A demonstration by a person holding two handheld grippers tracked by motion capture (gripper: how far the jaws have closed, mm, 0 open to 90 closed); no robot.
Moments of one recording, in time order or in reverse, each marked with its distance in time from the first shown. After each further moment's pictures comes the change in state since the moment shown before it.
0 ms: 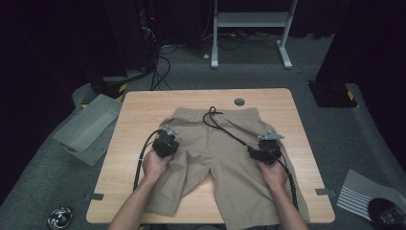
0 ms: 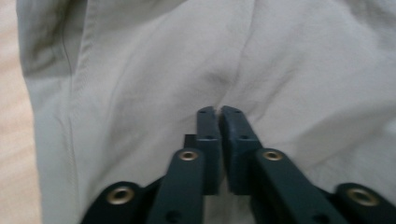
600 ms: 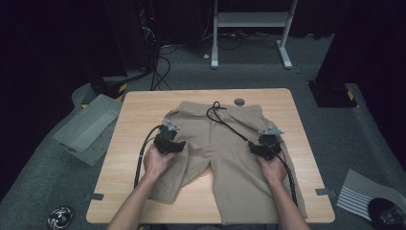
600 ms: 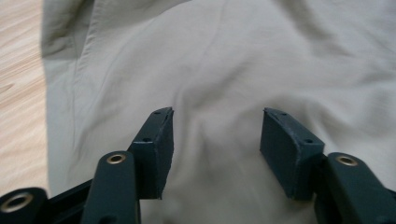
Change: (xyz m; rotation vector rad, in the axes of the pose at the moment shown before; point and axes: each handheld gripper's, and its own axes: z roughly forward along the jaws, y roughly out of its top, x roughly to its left) left arm -0.008 0.007 -0.037 -0.060 -0.052 -0.045; right arm -0.009 0.010 0.011 -0.001 -0.032 0.030
